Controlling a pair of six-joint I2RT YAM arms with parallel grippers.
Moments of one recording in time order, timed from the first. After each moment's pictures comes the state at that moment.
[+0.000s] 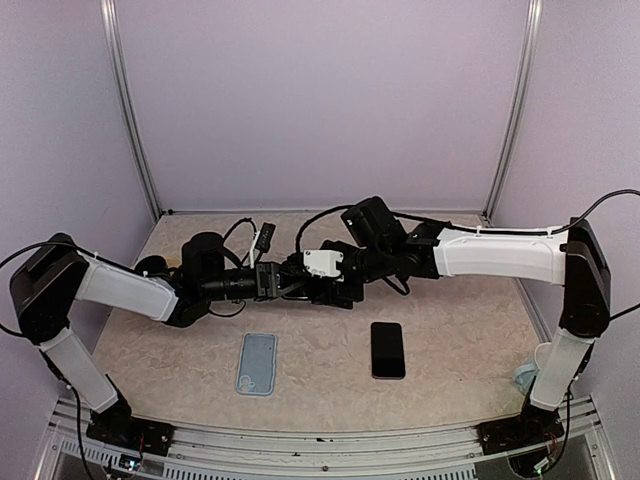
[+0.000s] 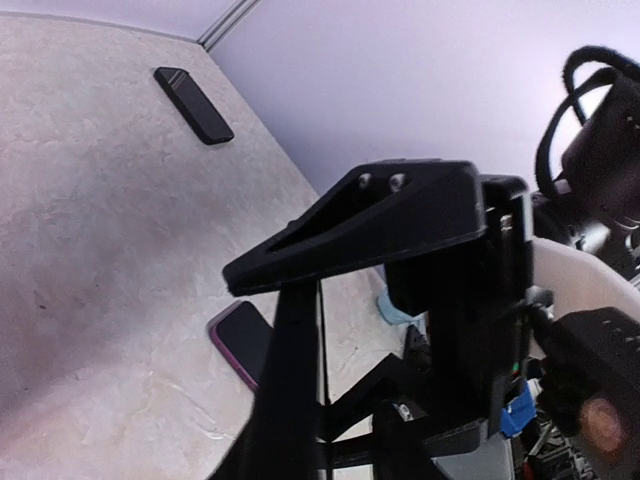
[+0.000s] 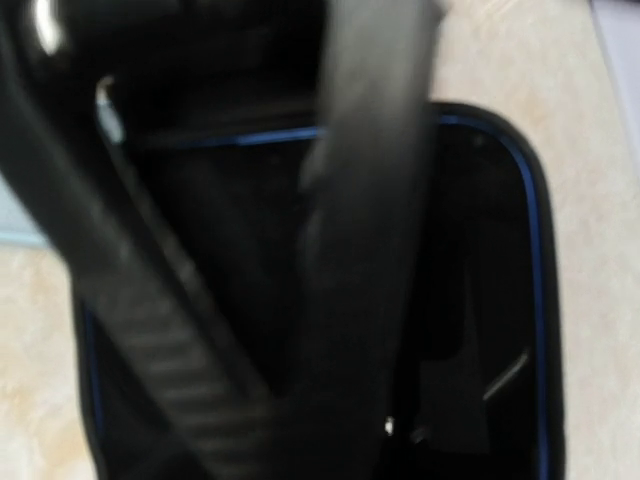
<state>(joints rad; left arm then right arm) -0.68 1.64 0.71 0.78 0.62 -0.76 0.91 1.78 1.37 -0.28 -0.15 -0.77</state>
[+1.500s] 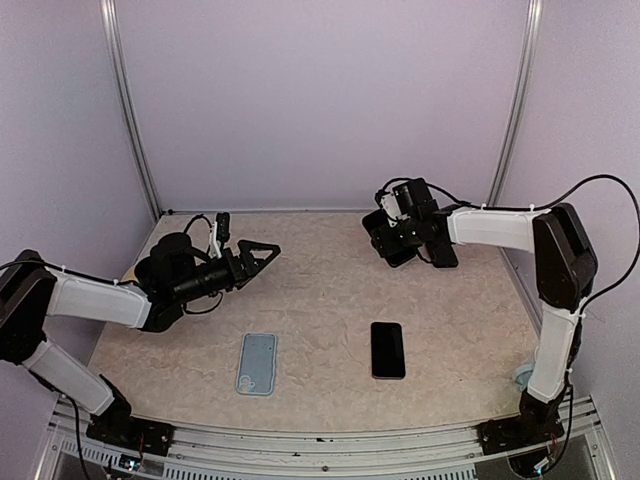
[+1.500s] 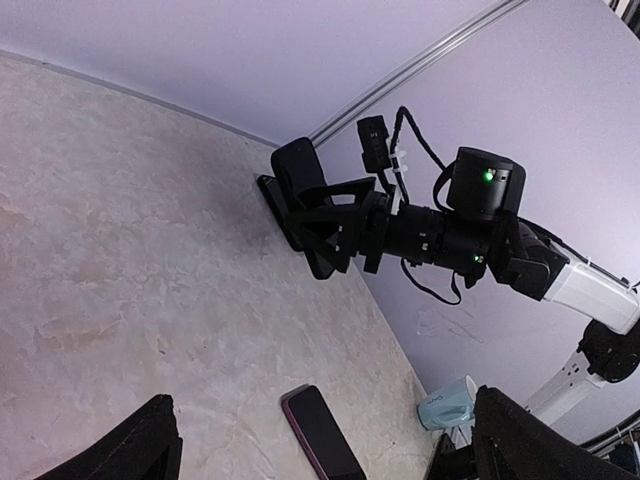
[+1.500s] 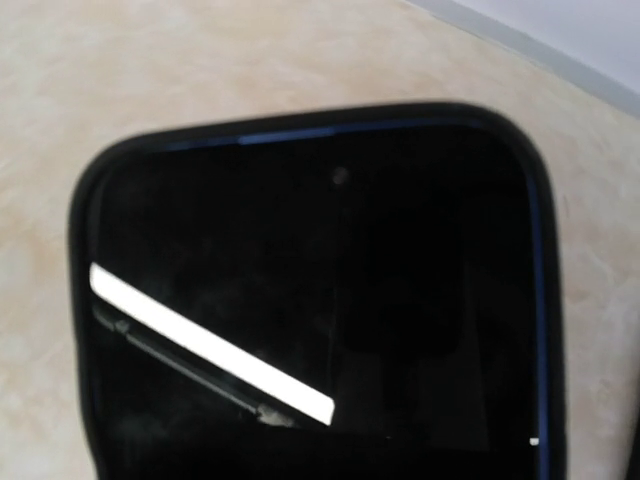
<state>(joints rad) -0.59 1.46 0.58 0.80 0.36 -0.84 0.54 1.93 1.43 -0.22 0.15 -0.04</state>
